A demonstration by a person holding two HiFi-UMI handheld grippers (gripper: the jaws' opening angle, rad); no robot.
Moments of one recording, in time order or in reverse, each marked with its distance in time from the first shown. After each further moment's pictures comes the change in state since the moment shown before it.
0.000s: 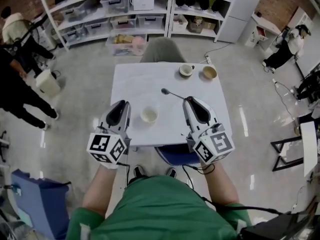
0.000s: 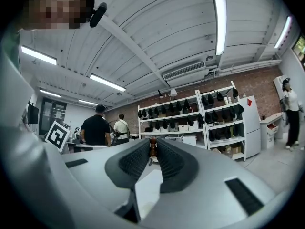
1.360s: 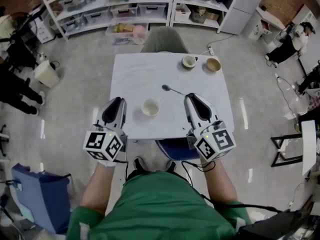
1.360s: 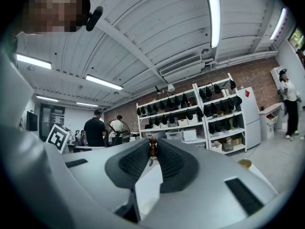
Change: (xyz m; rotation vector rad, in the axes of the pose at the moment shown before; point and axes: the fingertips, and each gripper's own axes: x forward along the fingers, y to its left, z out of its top) left arm 0.000 0.031 -0.026 -0.051 0.040 0.050; right arm 0.015 -0.008 -0.031 0.071 0.035 0.002
